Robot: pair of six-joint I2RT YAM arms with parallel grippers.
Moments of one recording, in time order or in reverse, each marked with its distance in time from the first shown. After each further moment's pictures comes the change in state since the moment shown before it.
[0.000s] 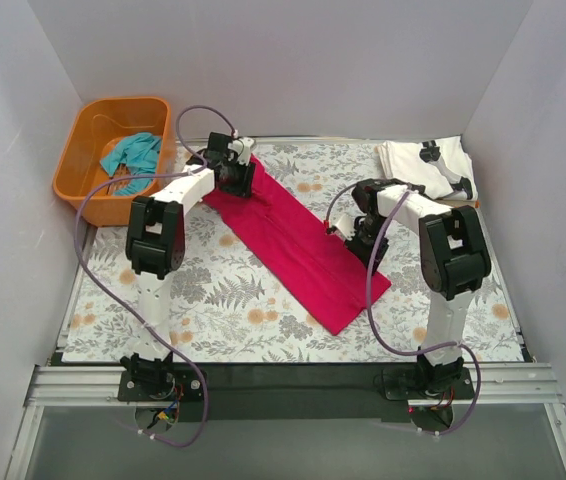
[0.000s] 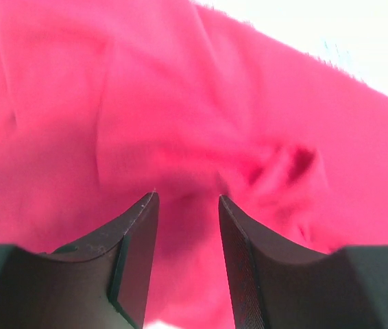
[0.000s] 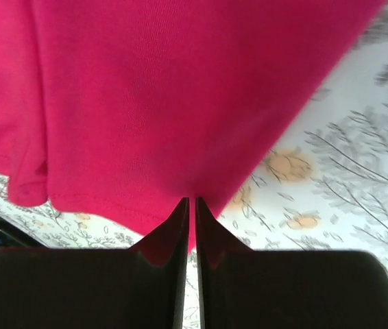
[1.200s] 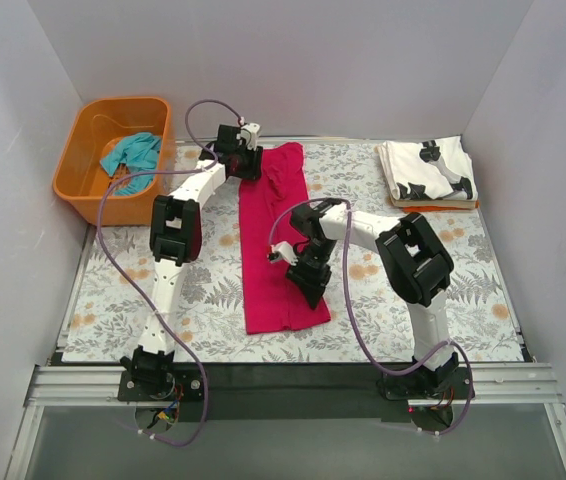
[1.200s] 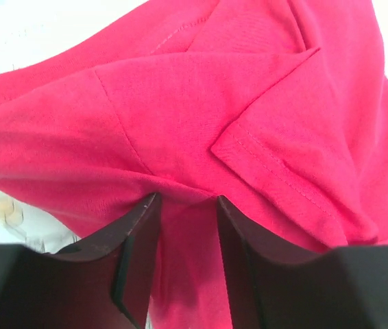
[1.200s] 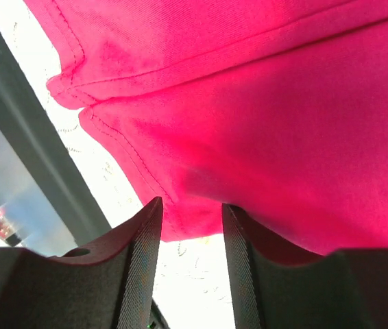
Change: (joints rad) left arm 0.001 0.307 0.392 0.053 0.003 -0.053; right arm 0.375 0.107 0.055 -0.006 -0.343 0.181
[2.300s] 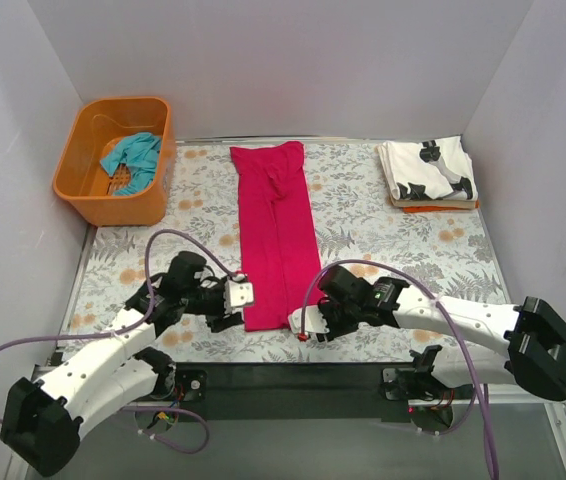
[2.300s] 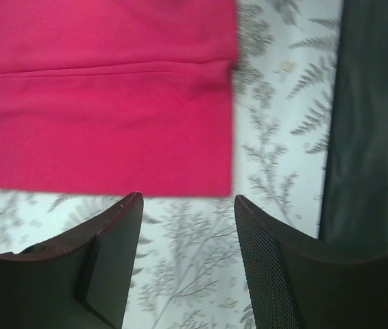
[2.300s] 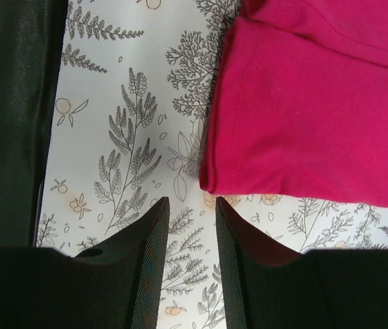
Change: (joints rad) left arm -0.256 -1.759 -1.728 -0.098 0.406 0.674; right arm 0.317 -0.846 -0.750 0.517 0.352 -0.303
